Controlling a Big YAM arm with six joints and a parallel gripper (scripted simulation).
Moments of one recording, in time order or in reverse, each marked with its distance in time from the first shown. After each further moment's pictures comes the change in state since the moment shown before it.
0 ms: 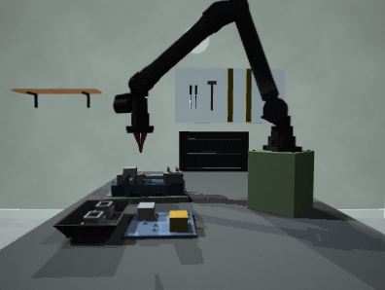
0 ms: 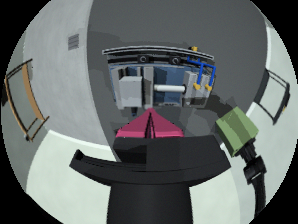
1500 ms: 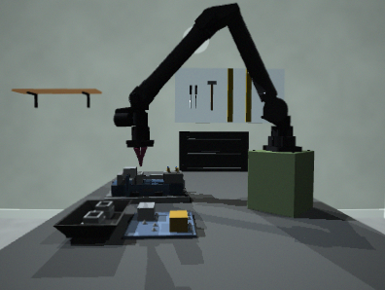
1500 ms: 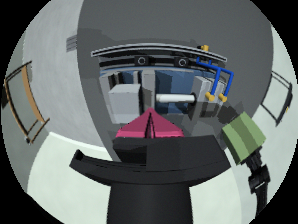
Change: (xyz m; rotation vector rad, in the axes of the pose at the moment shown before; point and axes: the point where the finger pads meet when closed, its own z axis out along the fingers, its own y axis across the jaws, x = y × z) arm -0.001 0.001 0.053 -0.009 -0.005 0.015
